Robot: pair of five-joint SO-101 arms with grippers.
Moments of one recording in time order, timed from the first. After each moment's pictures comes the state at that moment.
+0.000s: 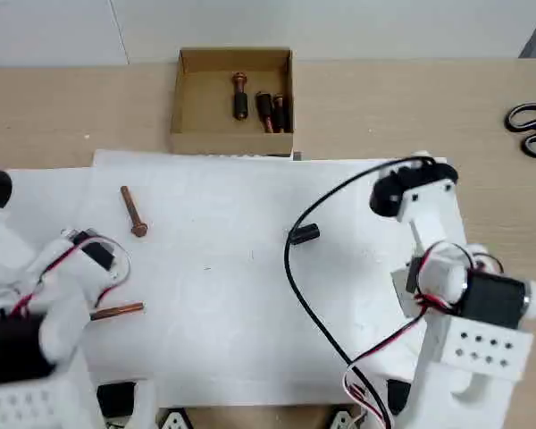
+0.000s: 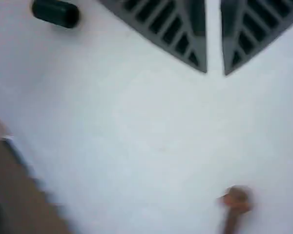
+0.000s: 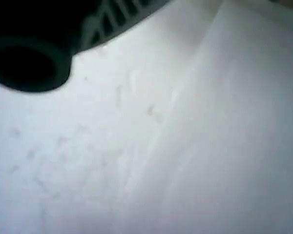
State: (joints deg) left arm -13.8 -52.9 21.1 99.4 46.6; right arm 11.6 -50.5 28.4 98.0 29.4
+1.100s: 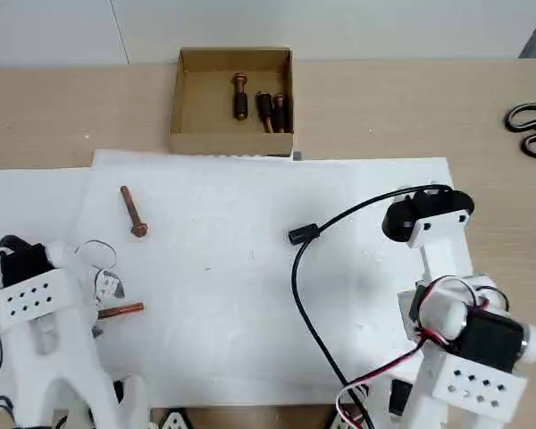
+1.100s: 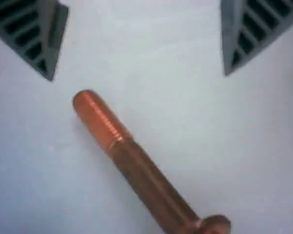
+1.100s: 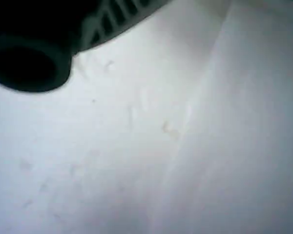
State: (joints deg) left arm -26.8 -34.2 44.0 95.2 52.5; right arm 15.9 -60.3 36.4 97.6 29.4
